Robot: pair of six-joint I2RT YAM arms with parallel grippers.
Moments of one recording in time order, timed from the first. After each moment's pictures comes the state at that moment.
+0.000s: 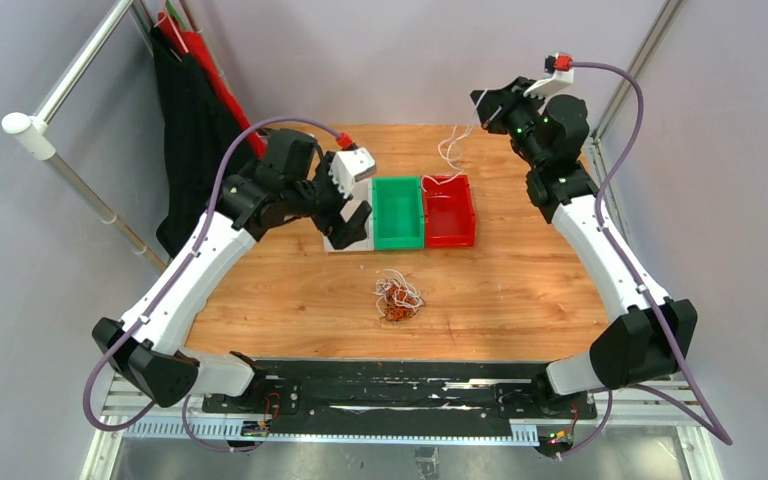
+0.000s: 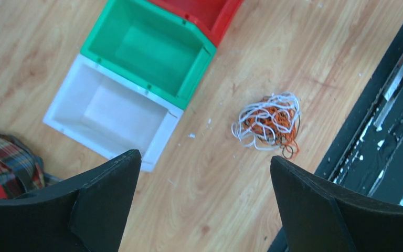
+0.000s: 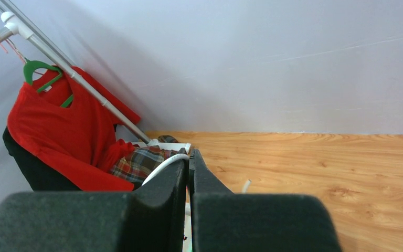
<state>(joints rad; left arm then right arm) -0.53 1.35 1.53 -0.88 0.38 0.34 0.26 1.42 1.38 0.17 -0.15 0.50</state>
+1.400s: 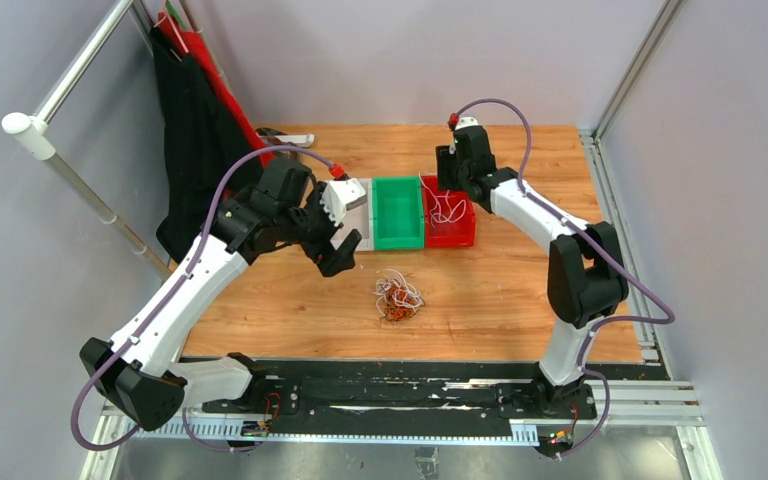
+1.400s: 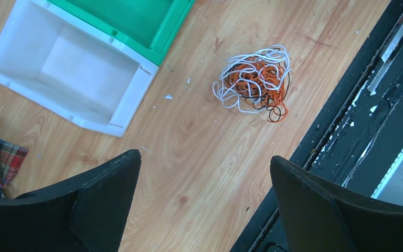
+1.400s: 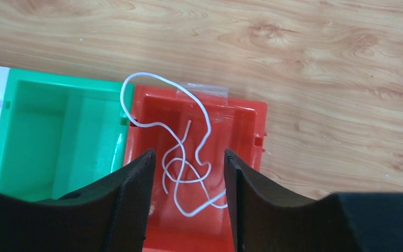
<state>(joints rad) -0.53 1.20 1.30 -0.91 0.37 0.33 0.40 1.82 1.41 -0.19 0.13 0.15</state>
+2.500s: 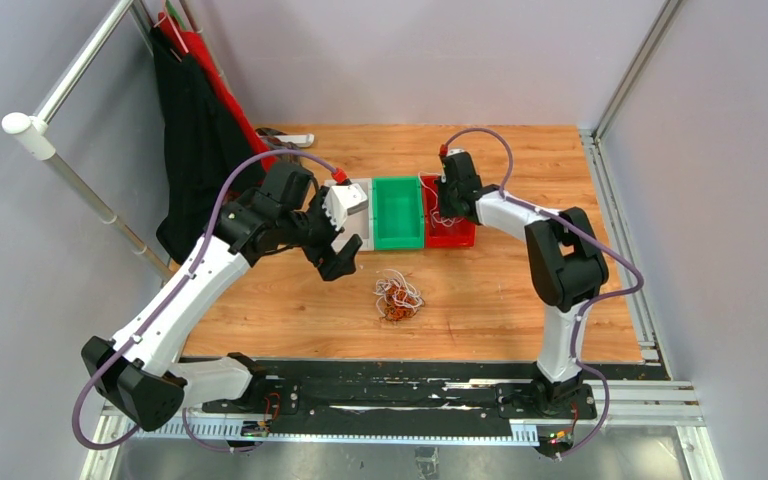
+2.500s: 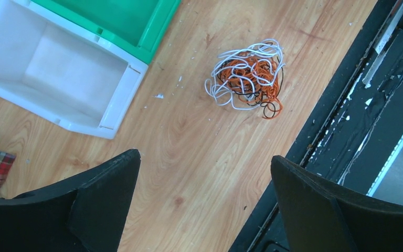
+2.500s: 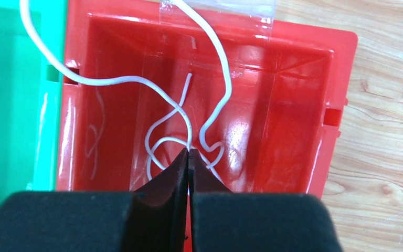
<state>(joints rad) -0.53 1.20 1.27 -0.90 0.40 0.34 0.42 1.96 1.32 -0.15 0.11 0.17</state>
